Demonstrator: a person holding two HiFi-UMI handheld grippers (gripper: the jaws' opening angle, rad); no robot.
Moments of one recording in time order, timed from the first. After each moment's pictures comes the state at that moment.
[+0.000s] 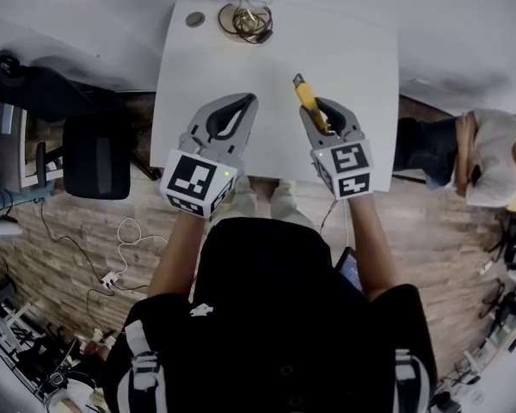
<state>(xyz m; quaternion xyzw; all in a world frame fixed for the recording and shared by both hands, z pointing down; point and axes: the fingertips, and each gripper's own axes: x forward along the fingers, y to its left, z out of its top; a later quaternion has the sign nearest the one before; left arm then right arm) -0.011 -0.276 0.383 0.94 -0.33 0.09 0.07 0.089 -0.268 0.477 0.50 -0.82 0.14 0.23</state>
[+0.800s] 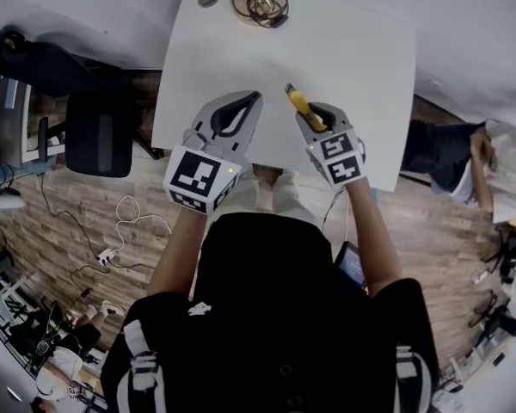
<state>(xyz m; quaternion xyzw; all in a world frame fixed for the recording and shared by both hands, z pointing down) -0.019 -0.266 0.411 0.92 -0.35 0.11 0.10 0.067 -0.249 0.571 0.41 -0.84 0.18 0.32</state>
